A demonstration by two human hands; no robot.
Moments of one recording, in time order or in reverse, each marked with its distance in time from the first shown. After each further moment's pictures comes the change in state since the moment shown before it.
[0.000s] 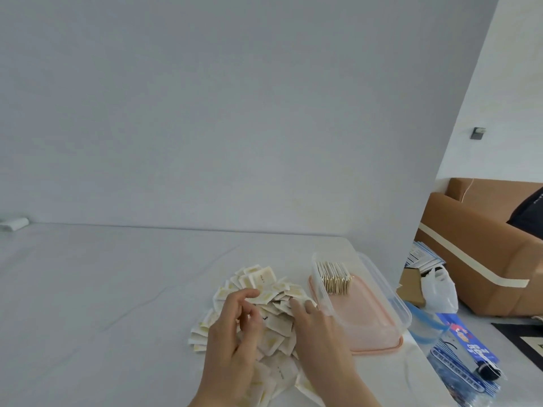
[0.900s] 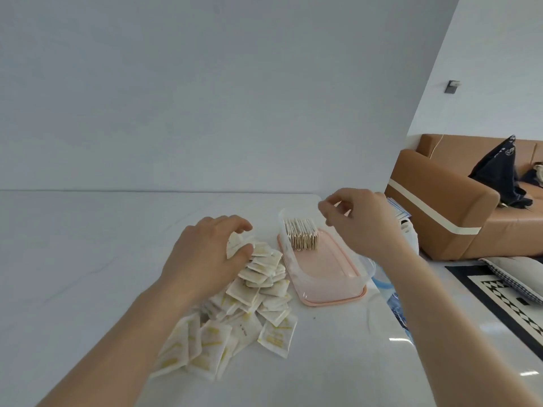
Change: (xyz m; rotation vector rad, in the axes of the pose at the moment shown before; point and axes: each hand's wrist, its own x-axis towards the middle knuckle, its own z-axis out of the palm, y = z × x) left_hand 0.080 0.031 0.012 0.740 -0.400 0.175; right_hand 0.070 0.112 -0.108 0.385 0.002 0.281
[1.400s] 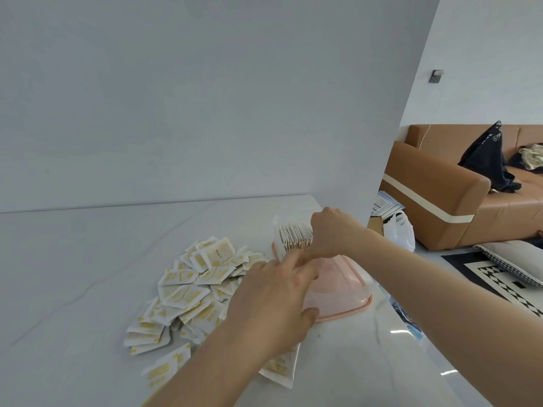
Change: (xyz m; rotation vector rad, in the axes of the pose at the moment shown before) left_hand 0.005 0.071 0.054 0.180 -0.243 0.304; right_hand 0.057 0.027 0.066 -0.647 -0.497 -0.023
